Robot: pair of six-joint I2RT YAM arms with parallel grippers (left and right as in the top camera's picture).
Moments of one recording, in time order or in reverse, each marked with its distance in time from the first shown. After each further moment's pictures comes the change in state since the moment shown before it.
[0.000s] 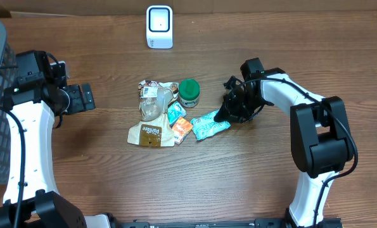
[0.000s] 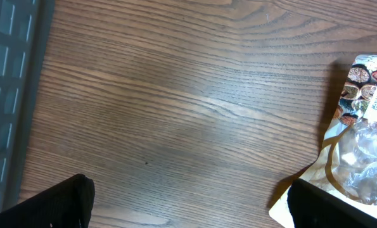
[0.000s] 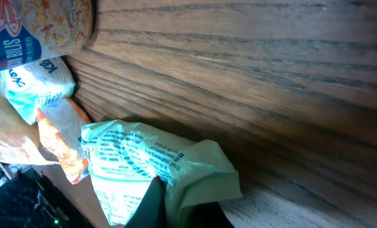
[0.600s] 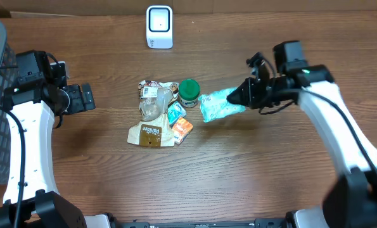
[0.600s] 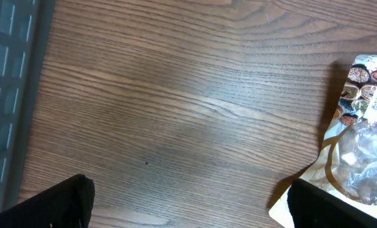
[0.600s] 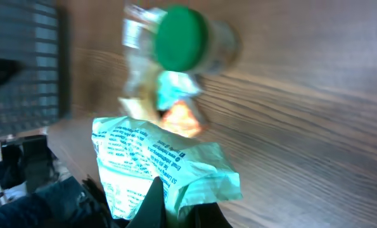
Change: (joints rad) left arm 0.000 0.000 0.000 0.000 0.000 0.000; right arm -0.082 -0.468 -0.012 -0.094 -0.056 -0.005
